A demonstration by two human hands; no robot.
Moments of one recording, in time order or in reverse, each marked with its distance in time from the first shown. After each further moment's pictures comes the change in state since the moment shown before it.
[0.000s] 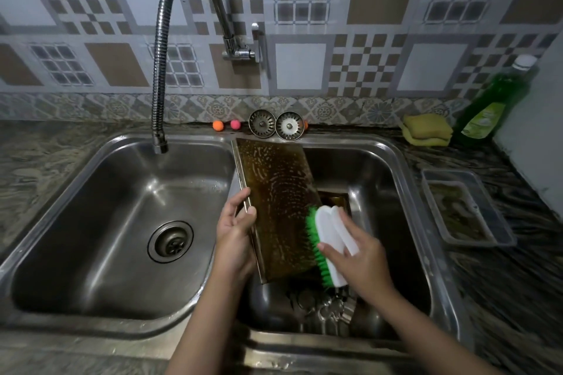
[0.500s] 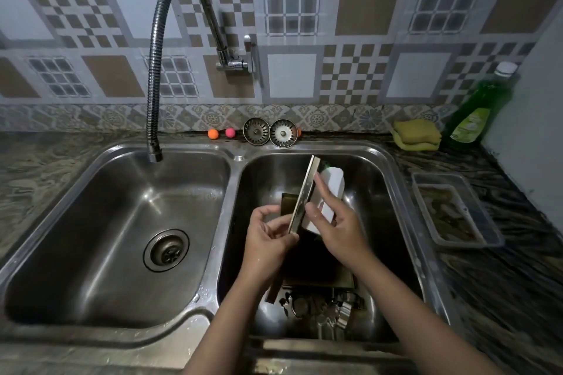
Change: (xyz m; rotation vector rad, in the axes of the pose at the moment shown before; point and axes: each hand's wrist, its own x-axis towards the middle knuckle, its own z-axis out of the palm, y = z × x) left_hand -0.015 -0.021 0.030 0.405 -0.164 -0.039; right_hand 0.047 -0.038 0.009 0.212 -0.089 -0.091
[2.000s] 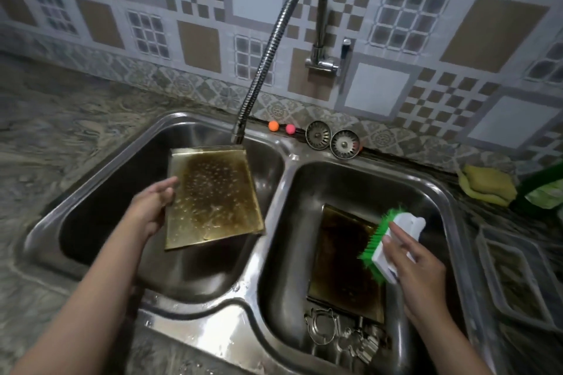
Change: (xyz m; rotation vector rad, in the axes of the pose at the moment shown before) left_hand 0.053 0.027 -0.292 -0.026 0.567 -0.197; right_hand -0.010 0.009 -0.001 0.068 0.273 0.328
